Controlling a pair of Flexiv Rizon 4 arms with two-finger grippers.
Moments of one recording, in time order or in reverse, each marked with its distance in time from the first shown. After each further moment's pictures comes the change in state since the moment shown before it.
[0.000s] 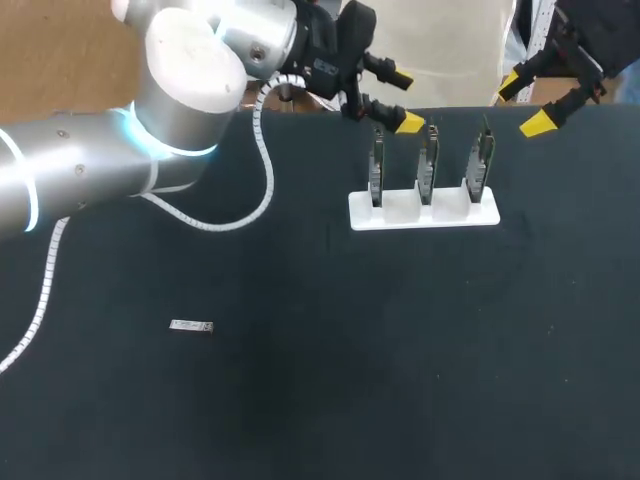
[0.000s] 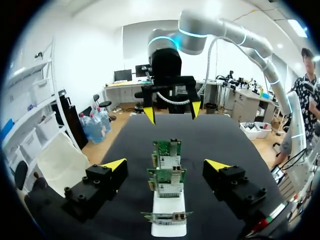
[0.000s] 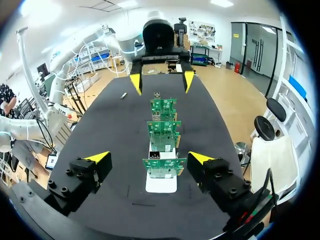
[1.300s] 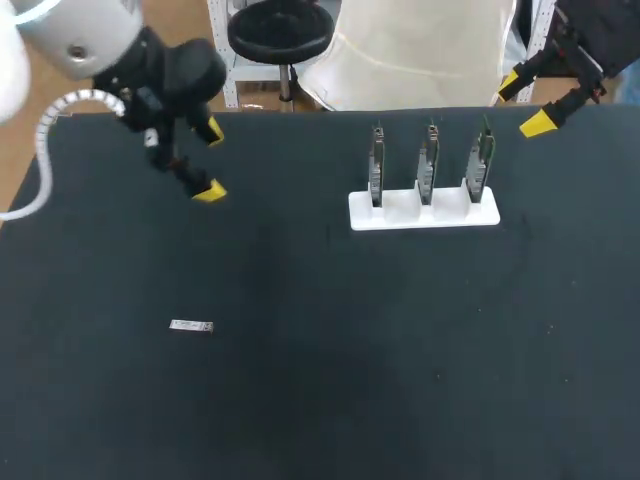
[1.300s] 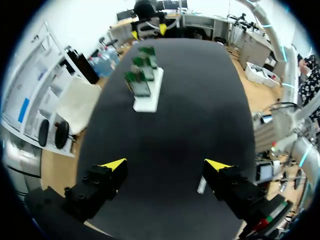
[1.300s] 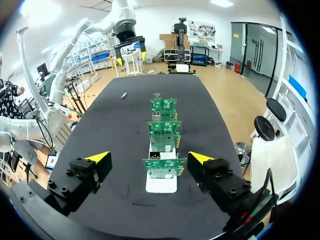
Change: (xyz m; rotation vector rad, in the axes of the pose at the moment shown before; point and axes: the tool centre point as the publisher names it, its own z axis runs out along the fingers) left arm 0.137 -0.123 -0.234 -0.078 0.688 -0.033; right arm 0.000 0.000 0.000 0.000 0.000 0.000
